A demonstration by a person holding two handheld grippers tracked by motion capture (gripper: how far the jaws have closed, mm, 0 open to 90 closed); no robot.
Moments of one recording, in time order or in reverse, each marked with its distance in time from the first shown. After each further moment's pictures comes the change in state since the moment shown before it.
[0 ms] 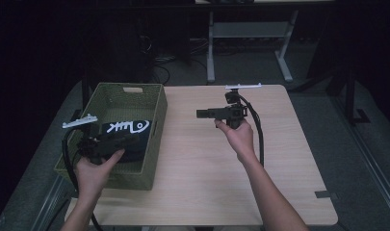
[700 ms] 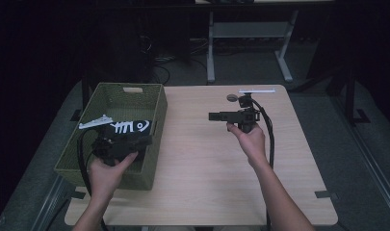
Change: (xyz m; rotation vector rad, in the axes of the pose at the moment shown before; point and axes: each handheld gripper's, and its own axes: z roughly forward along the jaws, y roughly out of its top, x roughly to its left) left arm -0.021 -0.004 0.023 0.027 -0.052 0.027; right arm -0.019 -0.014 -0.025 -0.022 -0.030 0.045
